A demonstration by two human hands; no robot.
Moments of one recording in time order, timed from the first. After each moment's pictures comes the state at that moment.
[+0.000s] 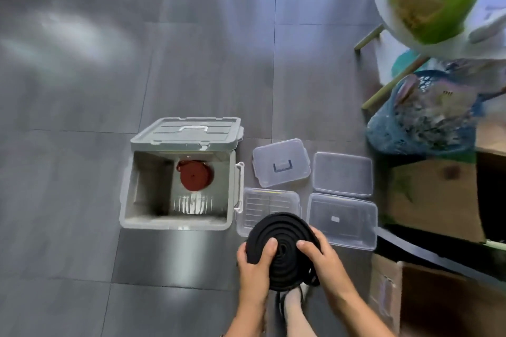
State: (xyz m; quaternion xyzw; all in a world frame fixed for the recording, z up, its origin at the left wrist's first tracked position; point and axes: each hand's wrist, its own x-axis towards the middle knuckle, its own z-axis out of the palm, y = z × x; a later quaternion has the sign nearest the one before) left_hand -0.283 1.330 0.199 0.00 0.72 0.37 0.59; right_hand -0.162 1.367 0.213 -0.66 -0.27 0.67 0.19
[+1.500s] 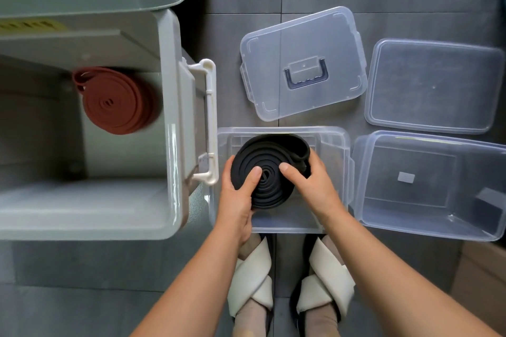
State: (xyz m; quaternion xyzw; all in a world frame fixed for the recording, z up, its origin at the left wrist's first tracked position) left_hand -0.310 1.368 -0.180 -0.06 0.69 0.35 0.63; right_hand -0.185 1.397 -0.191 -0.68 -0.35 0.63 0.13
